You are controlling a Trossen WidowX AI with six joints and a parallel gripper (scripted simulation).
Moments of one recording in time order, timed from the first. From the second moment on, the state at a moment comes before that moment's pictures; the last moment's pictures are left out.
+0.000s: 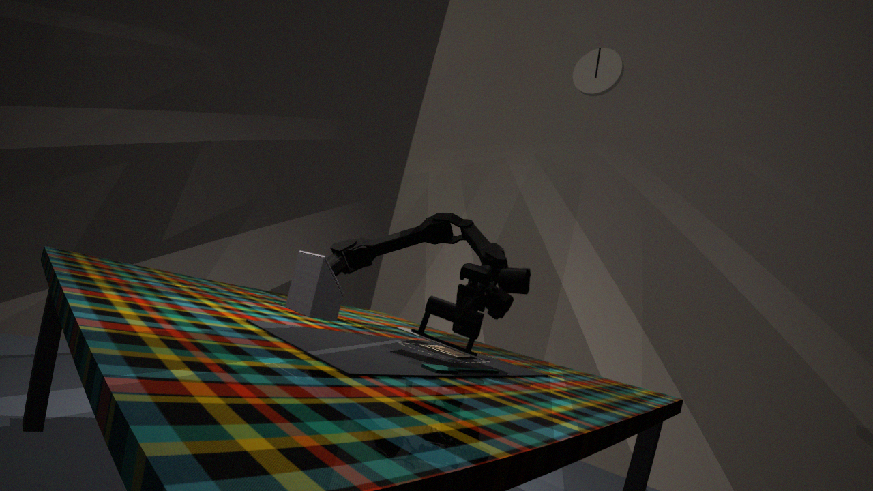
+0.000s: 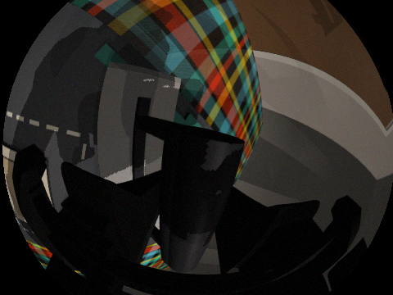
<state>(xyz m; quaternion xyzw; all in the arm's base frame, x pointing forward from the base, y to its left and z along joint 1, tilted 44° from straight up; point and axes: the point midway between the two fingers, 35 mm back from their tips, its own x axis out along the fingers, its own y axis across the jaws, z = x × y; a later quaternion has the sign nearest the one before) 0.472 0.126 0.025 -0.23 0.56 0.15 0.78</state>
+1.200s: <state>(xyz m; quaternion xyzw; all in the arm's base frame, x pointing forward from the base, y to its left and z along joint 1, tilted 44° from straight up) 0.419 -0.063 -0.146 0.02 0.82 -0.11 0.56</state>
